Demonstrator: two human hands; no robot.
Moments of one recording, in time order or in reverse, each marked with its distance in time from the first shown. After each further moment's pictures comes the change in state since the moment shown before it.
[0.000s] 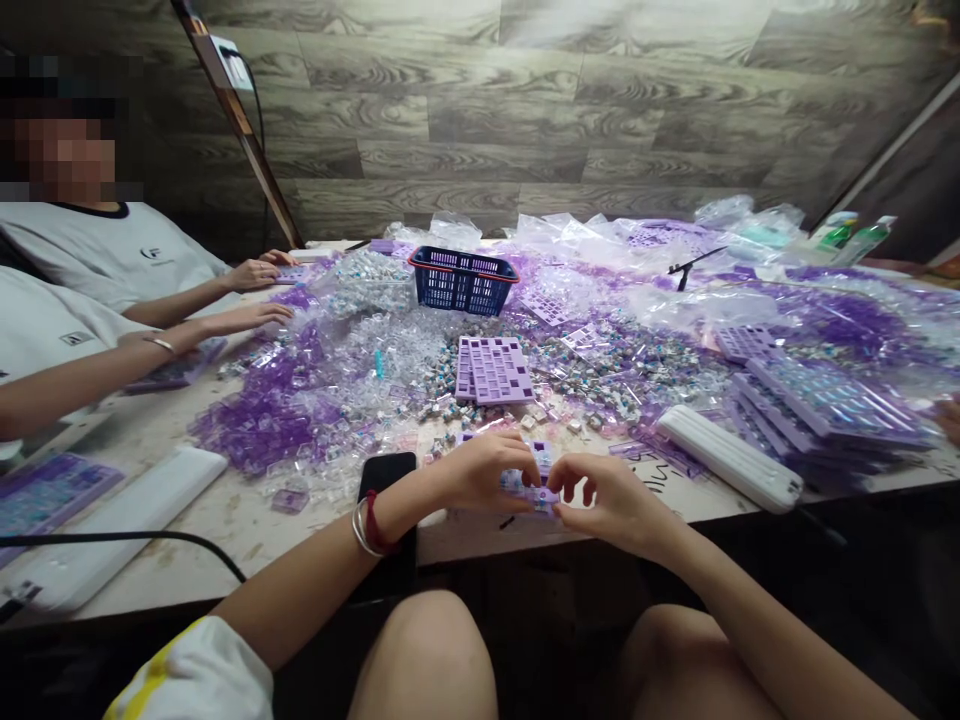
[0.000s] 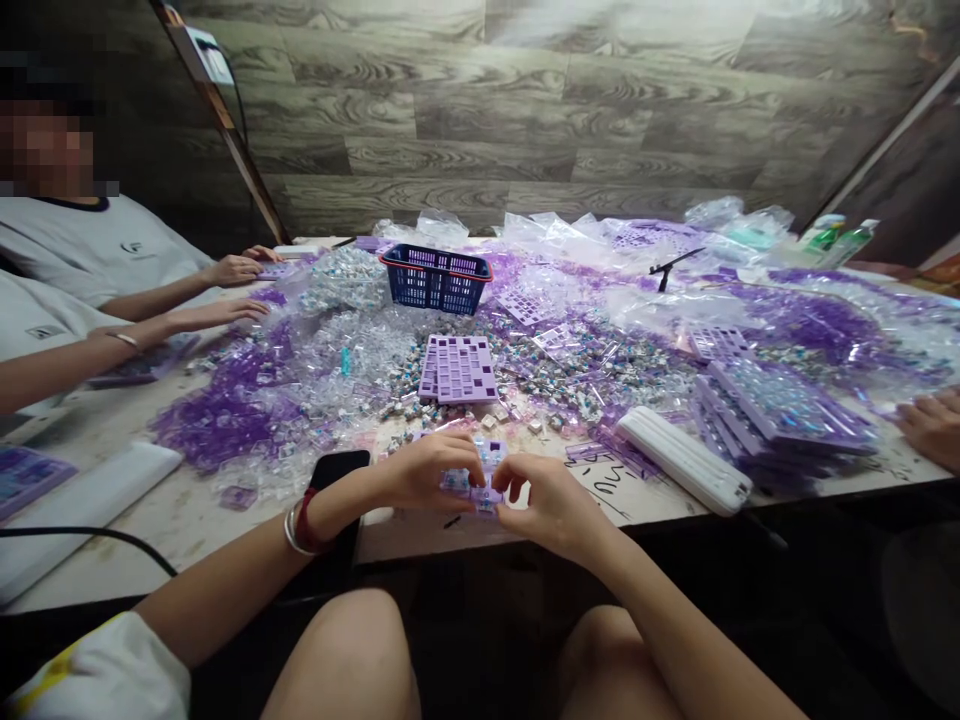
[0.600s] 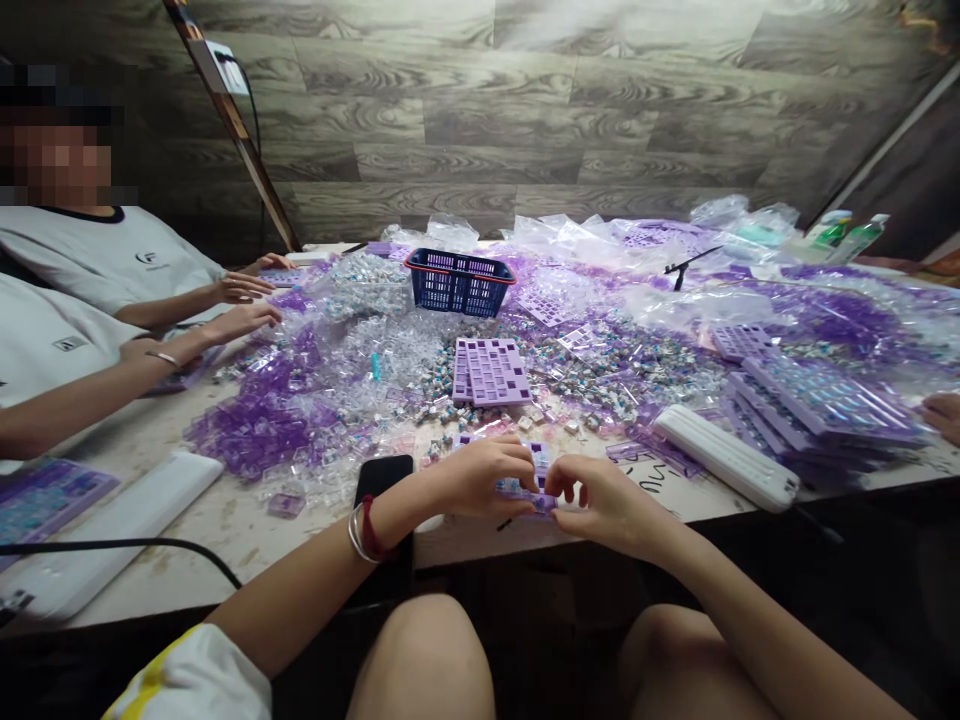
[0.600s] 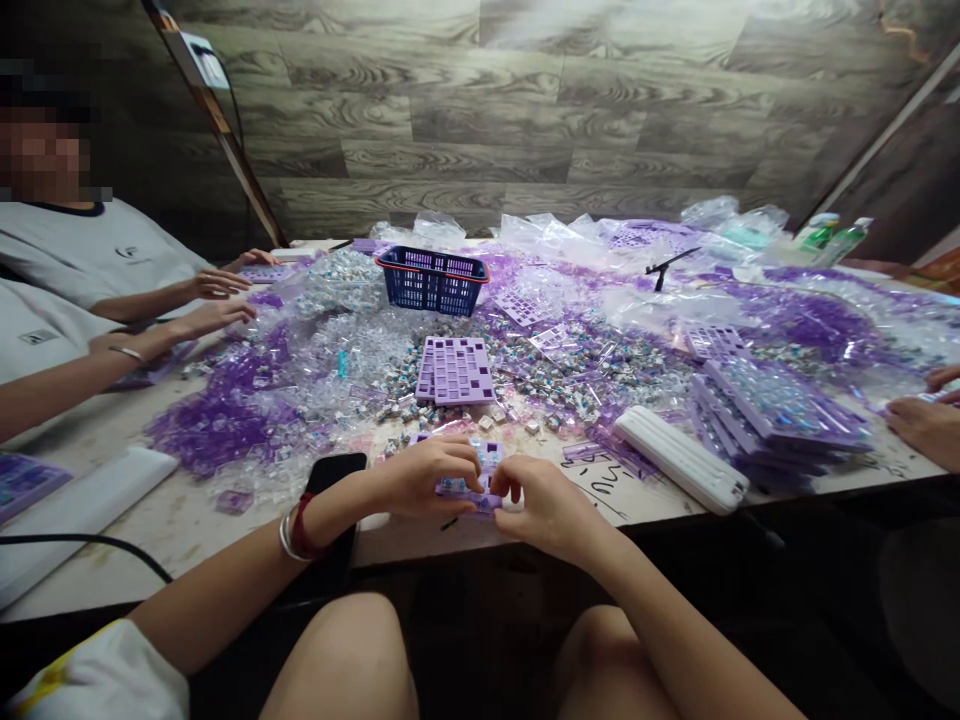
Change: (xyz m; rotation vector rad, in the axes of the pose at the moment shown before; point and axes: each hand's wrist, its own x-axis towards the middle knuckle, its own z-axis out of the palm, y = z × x) left_hand 0.001 0.004 0.001 0.088 -0.057 0.056; right_hand 0.000 -0.002 0.000 -0.061 -0.045 0.018
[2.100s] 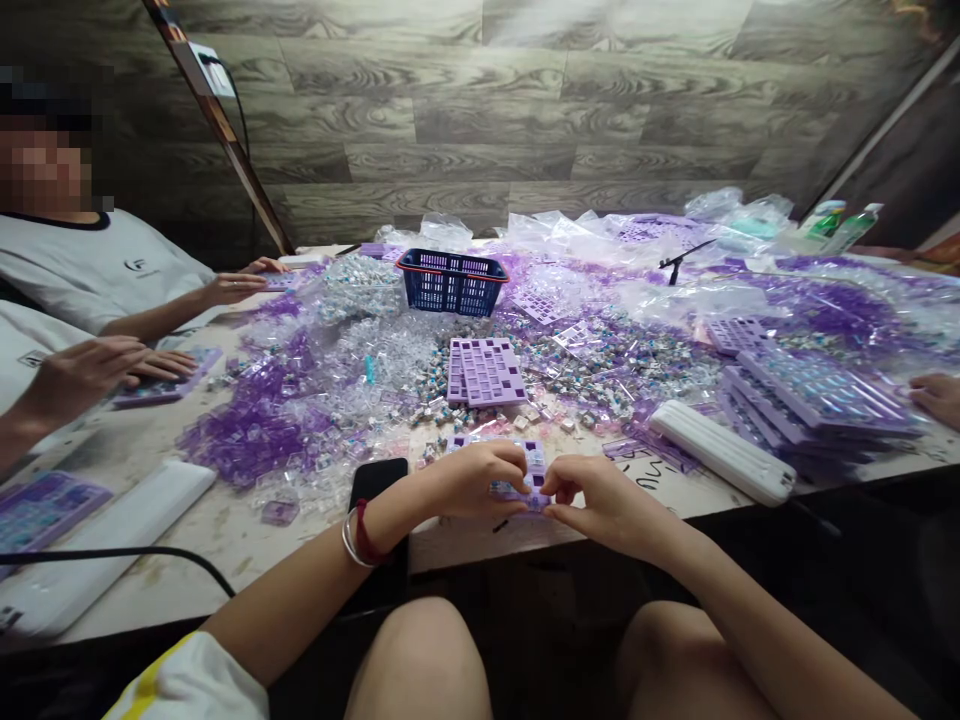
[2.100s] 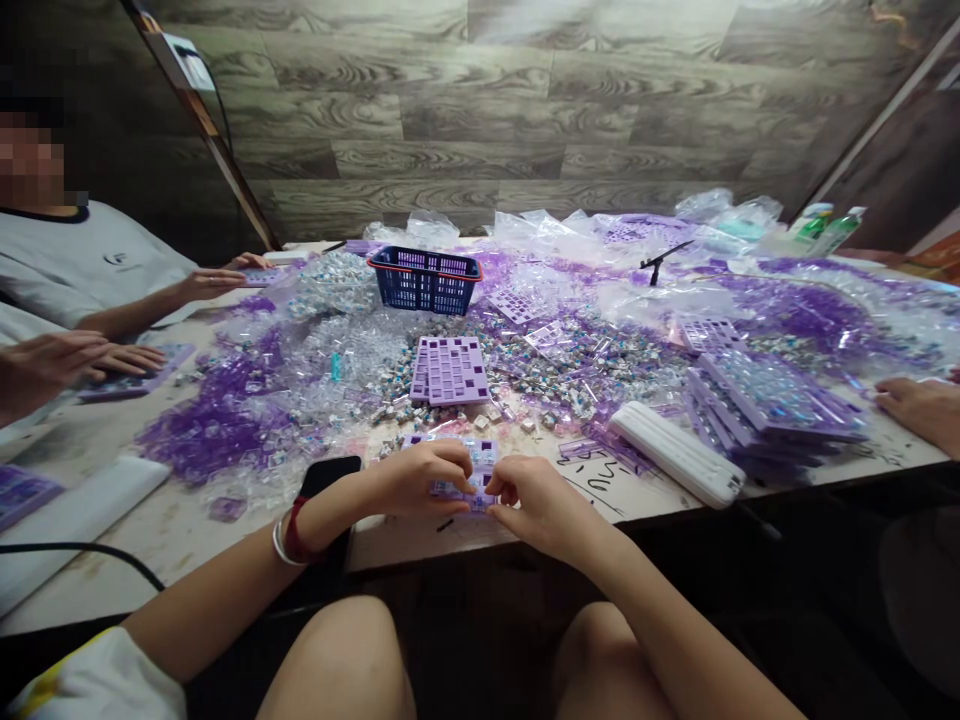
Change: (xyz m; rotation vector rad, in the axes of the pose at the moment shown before) left_hand -0.003 -0.007 0.005 -0.040 0.058 0.065; right_hand 0.000 -0.001 -0.003 0.002 -0.029 -0.003
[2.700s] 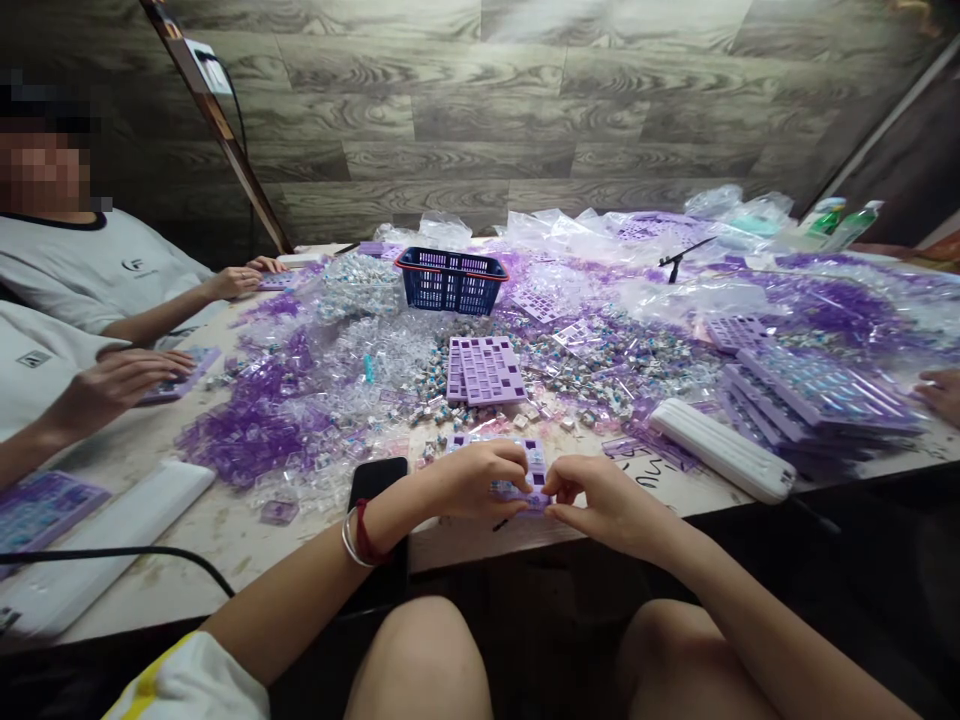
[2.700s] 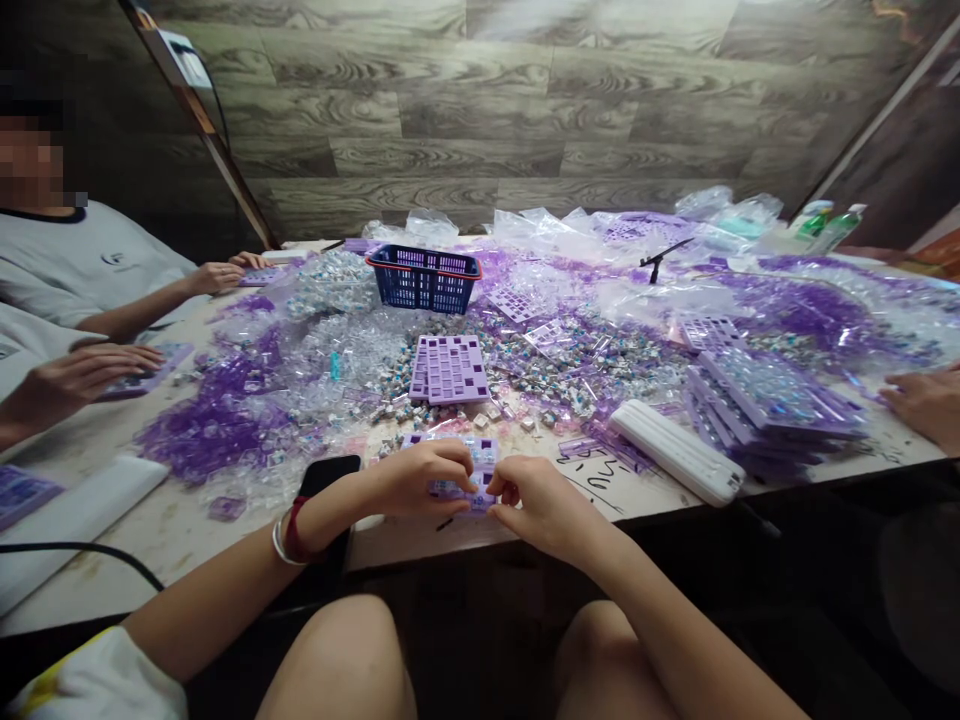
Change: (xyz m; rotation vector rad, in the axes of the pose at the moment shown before) left_hand 0.001 0.003 -0.001 0.025 -0.016 -0.016; right_hand -0.002 0.000 0.000 0.017 -0.002 0.024
